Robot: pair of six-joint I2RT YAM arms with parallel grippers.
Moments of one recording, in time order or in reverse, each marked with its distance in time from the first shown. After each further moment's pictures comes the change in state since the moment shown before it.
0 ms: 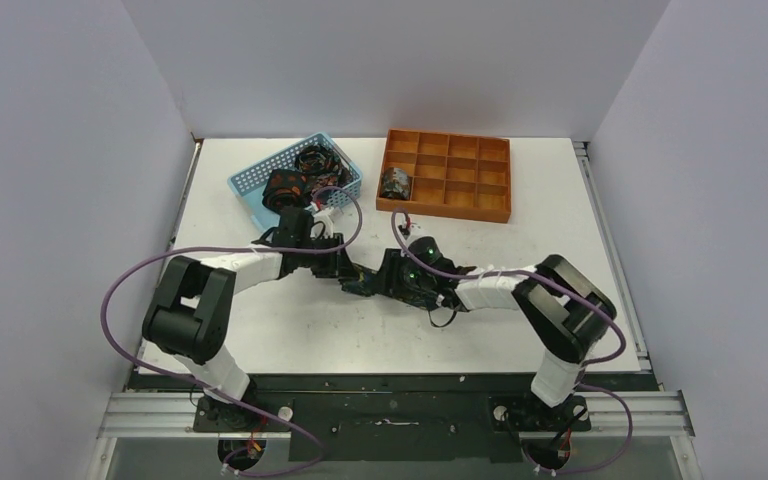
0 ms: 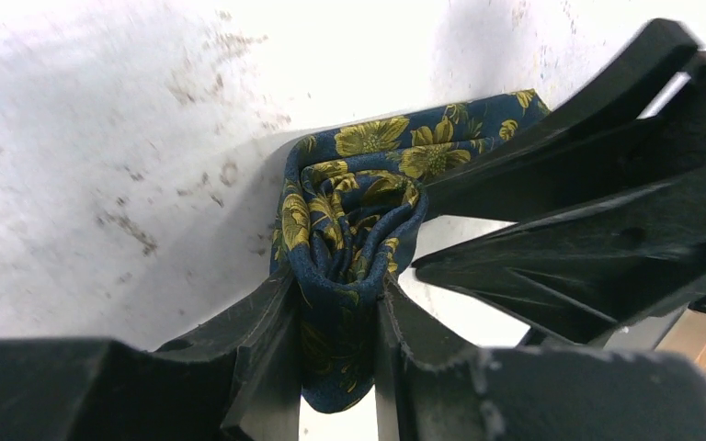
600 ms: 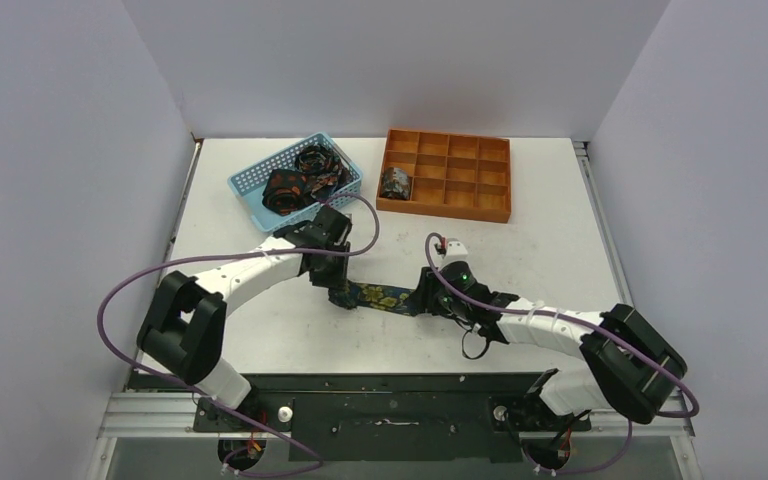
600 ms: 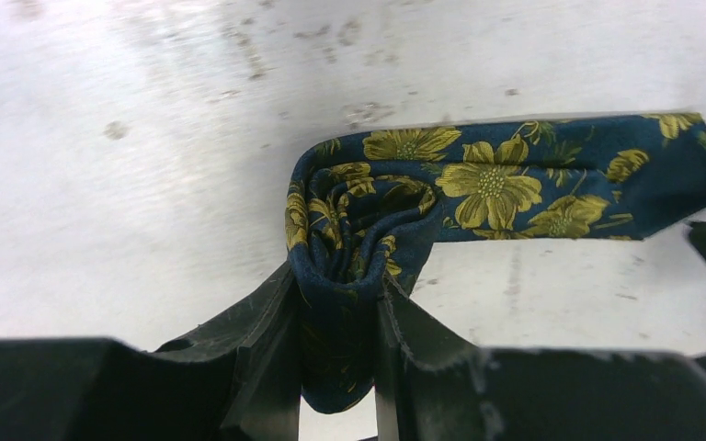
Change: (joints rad) left arm -0.238 -0.109 0.173 -0.537 -0.585 -0.098; right arm 0.012 -0.415 -0.282 -0.187 0.259 -0.107
